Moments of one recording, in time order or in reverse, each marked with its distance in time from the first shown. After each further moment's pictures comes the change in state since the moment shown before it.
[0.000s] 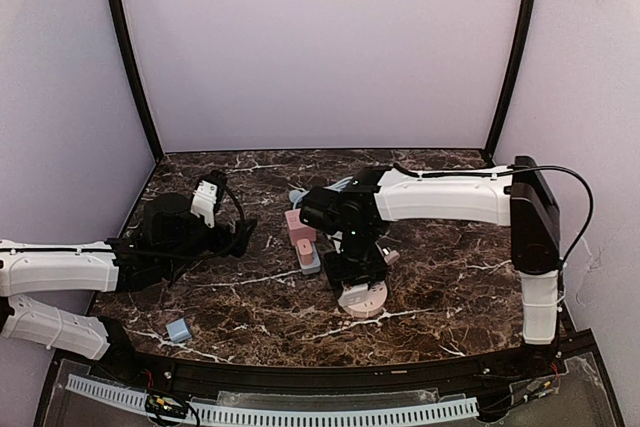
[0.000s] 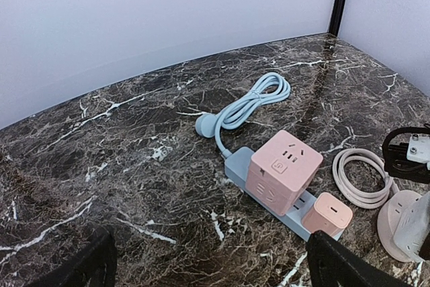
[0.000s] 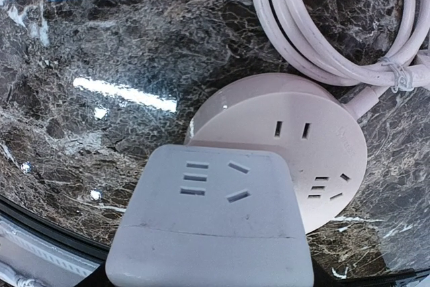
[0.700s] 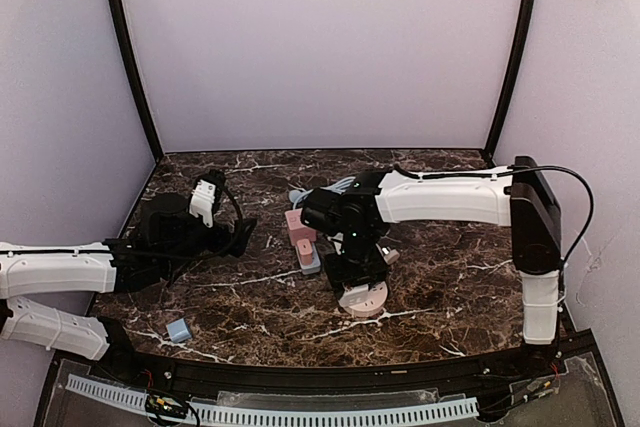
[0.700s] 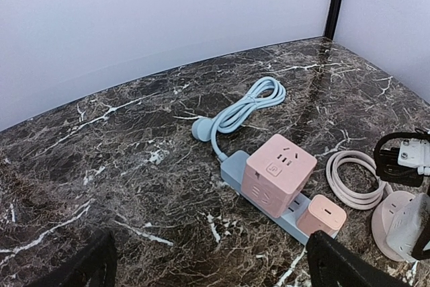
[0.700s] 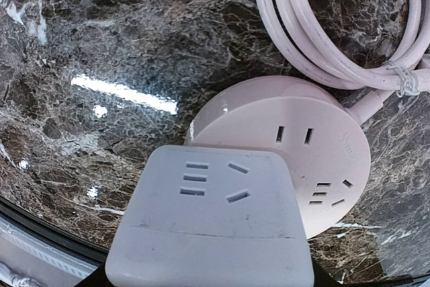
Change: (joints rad) left arm 0.000 -0.019 -0.004 0.000 0.012 0.000; right arm 0.000 0.002 -0.026 0.028 0.004 -0.026
